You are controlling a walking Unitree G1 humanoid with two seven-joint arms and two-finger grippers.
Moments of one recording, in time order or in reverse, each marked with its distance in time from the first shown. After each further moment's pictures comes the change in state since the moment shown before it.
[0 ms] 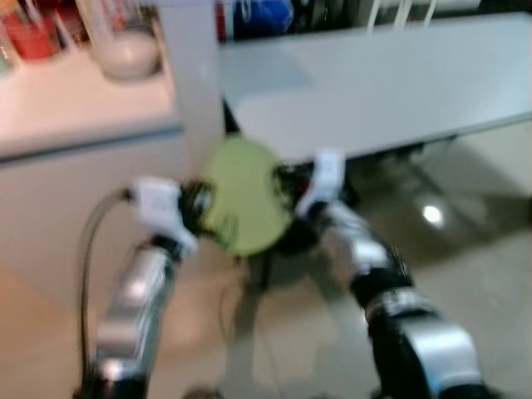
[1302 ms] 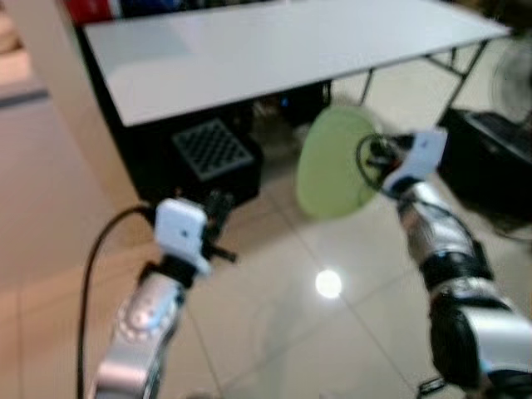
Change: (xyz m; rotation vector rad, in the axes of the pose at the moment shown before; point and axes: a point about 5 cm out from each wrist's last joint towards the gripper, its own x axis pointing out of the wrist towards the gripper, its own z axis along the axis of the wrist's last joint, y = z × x) left arm -0.028 -0.030 0.014 0.175 -0.069 -0.051; right arm -0.037 -0.090 0.057 -0.122 -0.128 -0.304
